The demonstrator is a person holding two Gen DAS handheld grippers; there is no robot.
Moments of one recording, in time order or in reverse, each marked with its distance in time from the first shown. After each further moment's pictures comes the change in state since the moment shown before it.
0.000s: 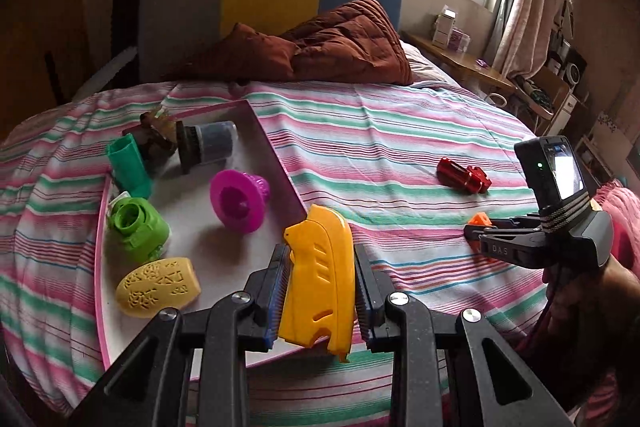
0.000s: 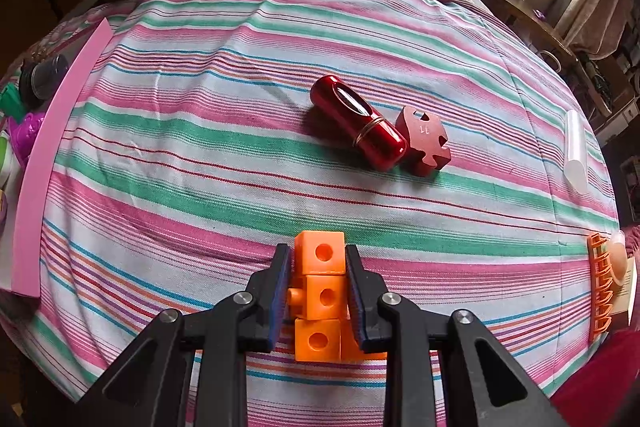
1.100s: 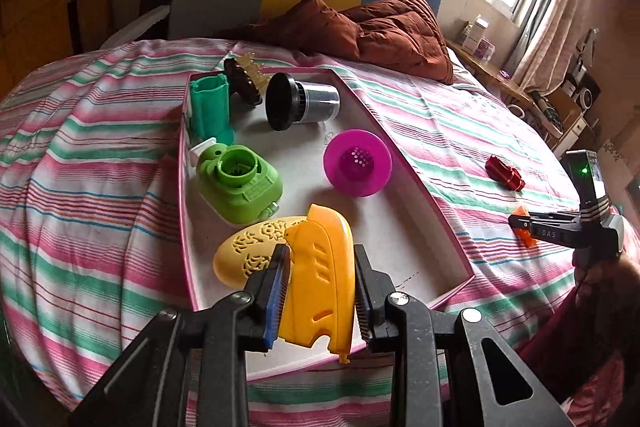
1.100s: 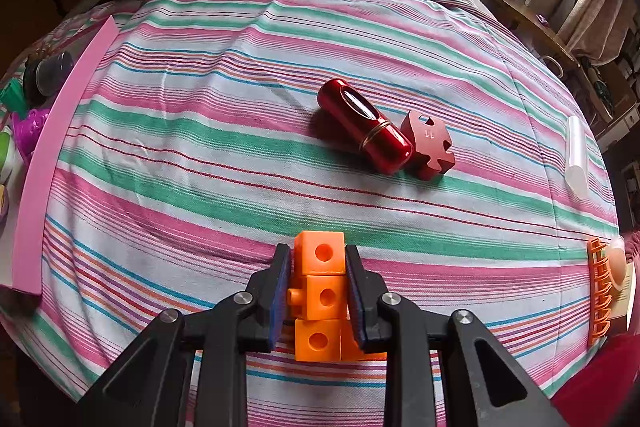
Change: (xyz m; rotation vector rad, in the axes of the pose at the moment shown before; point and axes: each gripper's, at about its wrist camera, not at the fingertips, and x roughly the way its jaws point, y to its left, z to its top) left arm -0.002 0.094 -0.019 -0.090 0.054 -0.021; right arm 0.002 0.004 0.002 -0.017 -0.006 0.001
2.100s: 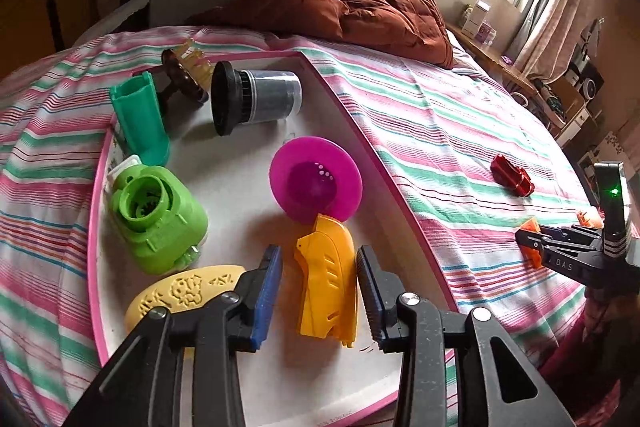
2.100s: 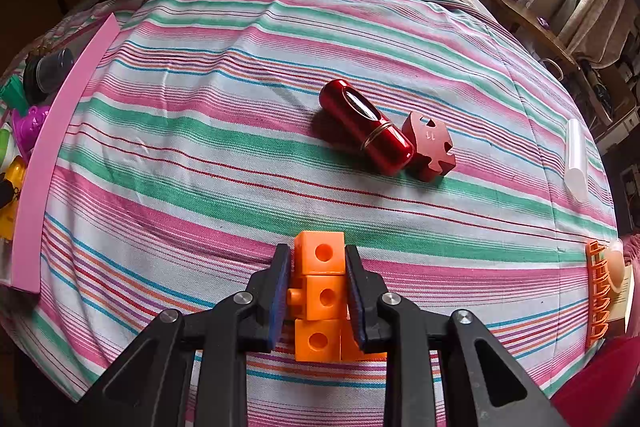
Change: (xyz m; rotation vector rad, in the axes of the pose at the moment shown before) left arm 0.050 -0.031 0.025 0.002 0.056 0.011; right arm -0.001 0.002 -0.001 -0.010 -0.004 -0.005
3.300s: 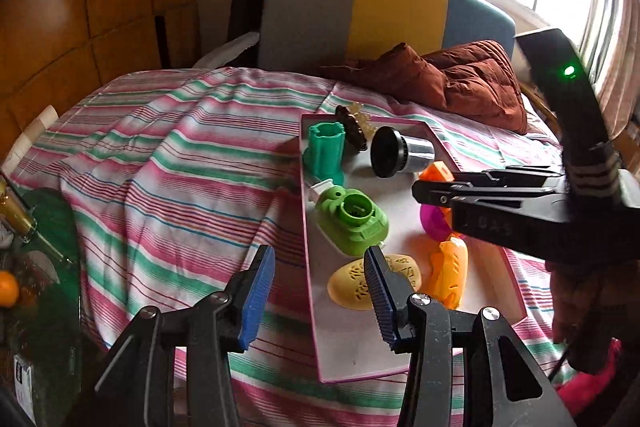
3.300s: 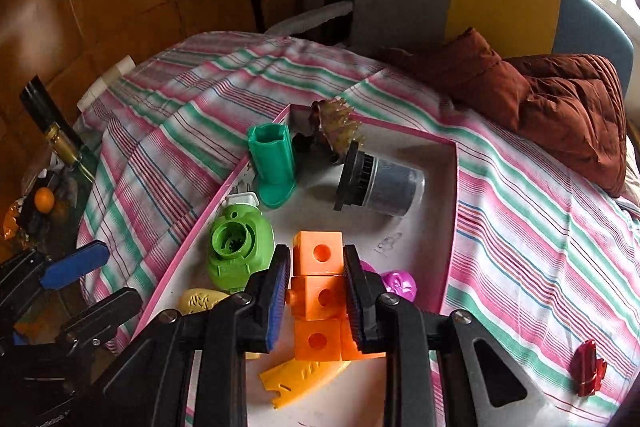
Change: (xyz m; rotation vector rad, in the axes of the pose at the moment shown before) left arm -0.091 0.068 -0.030 -0.145 -0.185 0.274; right arm -0.062 0.251 0.071 -0.430 -0.227 0.423
